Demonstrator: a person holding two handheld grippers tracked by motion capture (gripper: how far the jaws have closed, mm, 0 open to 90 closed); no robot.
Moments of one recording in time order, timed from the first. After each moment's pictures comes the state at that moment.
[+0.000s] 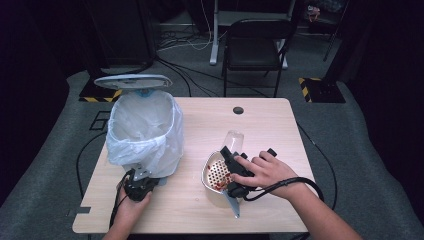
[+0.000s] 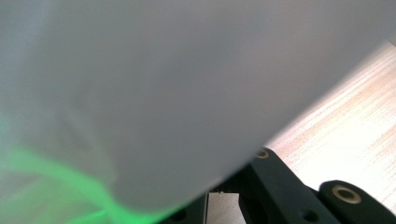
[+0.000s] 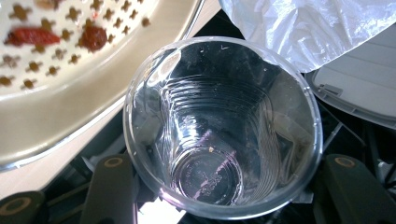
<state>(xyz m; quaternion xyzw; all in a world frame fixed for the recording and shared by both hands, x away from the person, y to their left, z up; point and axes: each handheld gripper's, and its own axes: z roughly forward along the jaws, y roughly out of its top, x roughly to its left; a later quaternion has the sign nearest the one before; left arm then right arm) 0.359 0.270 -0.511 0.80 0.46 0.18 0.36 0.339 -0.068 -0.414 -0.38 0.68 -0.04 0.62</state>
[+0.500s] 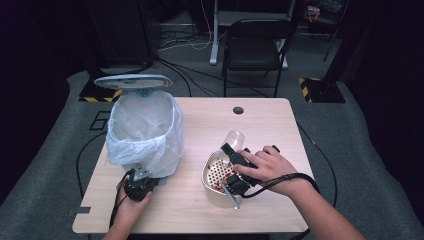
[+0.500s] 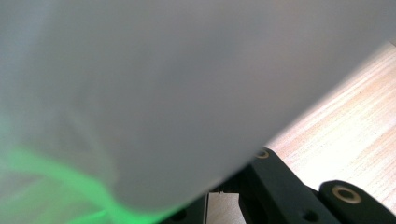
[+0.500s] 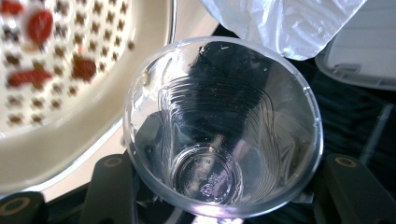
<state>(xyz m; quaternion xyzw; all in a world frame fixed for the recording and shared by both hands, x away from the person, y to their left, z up) 0.359 0.270 -0.512 0.79 0.46 0.18 0.36 0.345 -0.066 -0.379 -0.36 0.74 0.00 0.57</state>
